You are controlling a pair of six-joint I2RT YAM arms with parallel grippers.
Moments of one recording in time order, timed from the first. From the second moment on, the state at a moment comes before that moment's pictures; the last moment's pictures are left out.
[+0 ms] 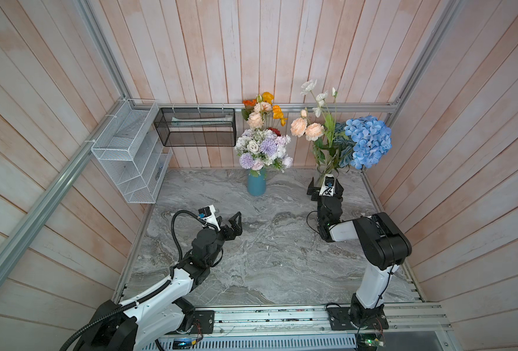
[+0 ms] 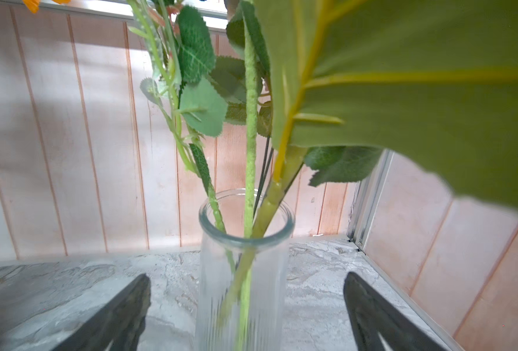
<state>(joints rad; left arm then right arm) -0.53 1.00 0.37 0.48 -0.23 -0.58 0.32 1.81 0.71 1.24 0.42 -0.08</state>
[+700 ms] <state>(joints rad) -0.16 1.12 0.39 0.46 -0.46 -0.24 0.12 1.25 0.37 0.73 0.29 0.09</state>
